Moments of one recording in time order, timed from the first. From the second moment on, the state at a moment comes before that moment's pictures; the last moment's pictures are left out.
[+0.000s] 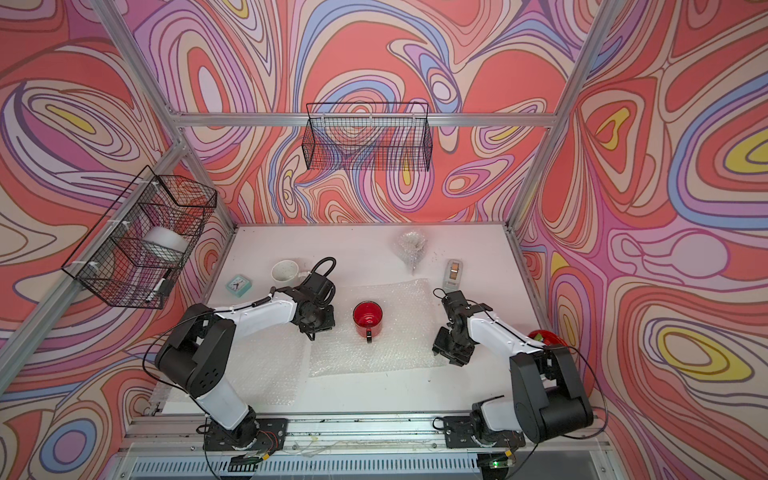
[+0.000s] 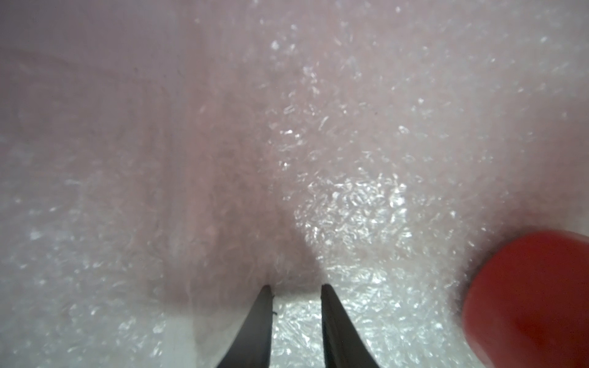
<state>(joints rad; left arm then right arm) -0.51 1.70 0.97 -0.55 0.02 -0.69 0.22 1.38 0.69 -0.82 -0.19 0.70</state>
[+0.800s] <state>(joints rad) -0.50 1.55 0.96 -0.55 0.03 -0.69 0.22 1.35 0.68 -0.68 -0.34 0.69</state>
